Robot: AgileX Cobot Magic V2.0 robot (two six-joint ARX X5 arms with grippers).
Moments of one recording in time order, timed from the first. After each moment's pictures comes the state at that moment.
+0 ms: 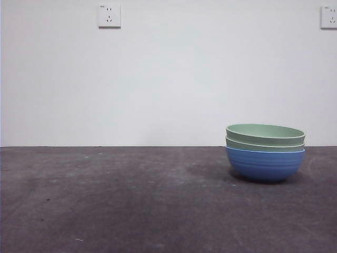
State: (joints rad) left arm 0.03 0.03 0.04 -0.08 0.08 0.06; right arm 0.28 0.91 1.14 -1.23 -0.31 0.10
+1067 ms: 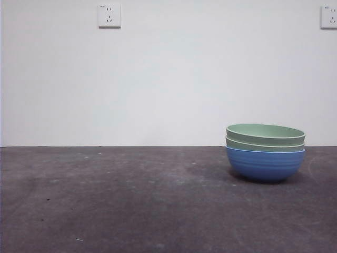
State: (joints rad) left arm 0.03 0.00 0.02 -0.18 0.08 -0.07; right arm 0.28 0.91 1.14 -1.23 -0.31 0.10
